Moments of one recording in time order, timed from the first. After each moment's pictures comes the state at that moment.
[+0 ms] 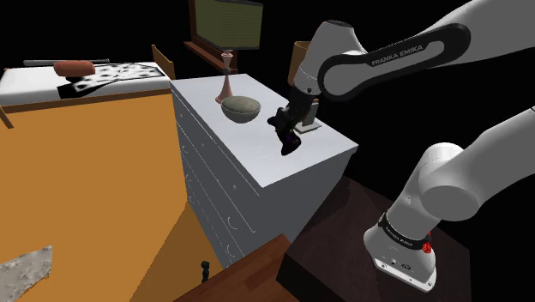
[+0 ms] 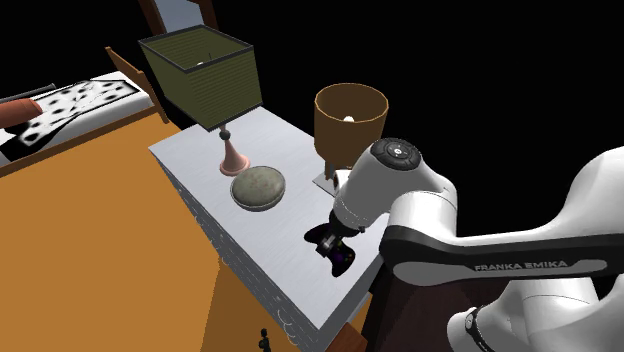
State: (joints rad) arm 0.07 -0.44 0.01 -2.60 0.01 2.39 0.26
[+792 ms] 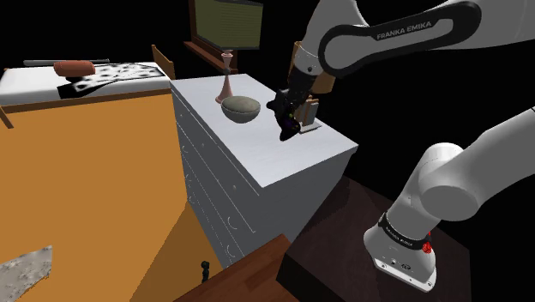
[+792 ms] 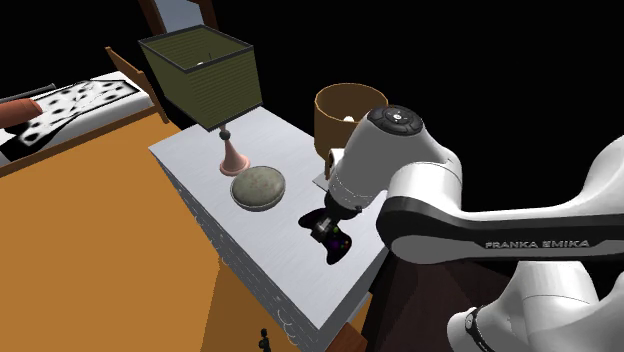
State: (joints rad) arm 0.07 -0.45 0.00 -2.46 0.01 2.26 0.25
